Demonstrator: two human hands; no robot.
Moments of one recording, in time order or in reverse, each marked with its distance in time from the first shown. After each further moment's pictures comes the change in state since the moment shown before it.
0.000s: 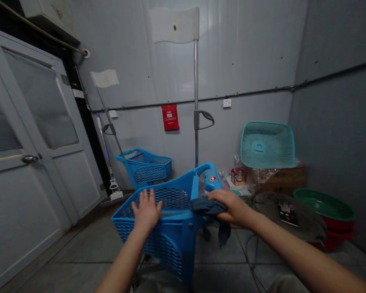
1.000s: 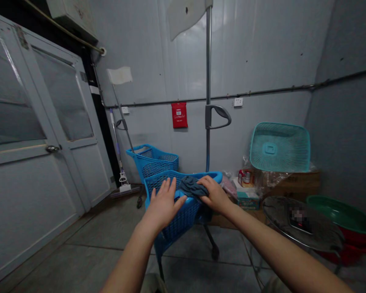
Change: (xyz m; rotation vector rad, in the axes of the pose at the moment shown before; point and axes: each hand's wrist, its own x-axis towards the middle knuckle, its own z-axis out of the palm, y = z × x) left_hand -0.024 0.022 -0.072 -0.161 -0.102 0.297; right_hand 0.066 0.002 0.067 0.018 0.190 0.105
